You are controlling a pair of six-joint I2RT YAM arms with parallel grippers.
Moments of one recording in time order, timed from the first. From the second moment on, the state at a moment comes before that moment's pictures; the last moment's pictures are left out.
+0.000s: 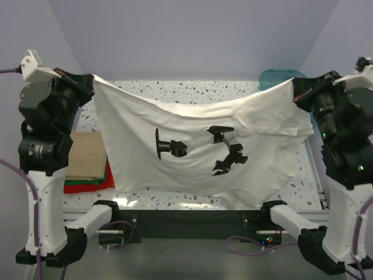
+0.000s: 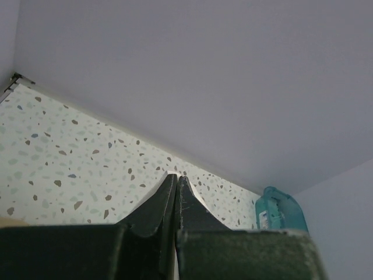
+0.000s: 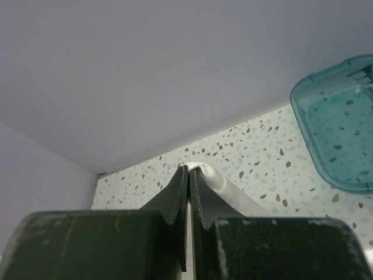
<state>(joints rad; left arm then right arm) -0.08 0.99 1.69 -0.71 -0.15 -0.63 0.13 1.01 1.87 -0.86 0.18 0.56</state>
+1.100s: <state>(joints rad) 0.24 1.54 1.38 -0.03 0.30 -0.81 0.00 1.45 1.45 -0.17 -0.13 0.76</state>
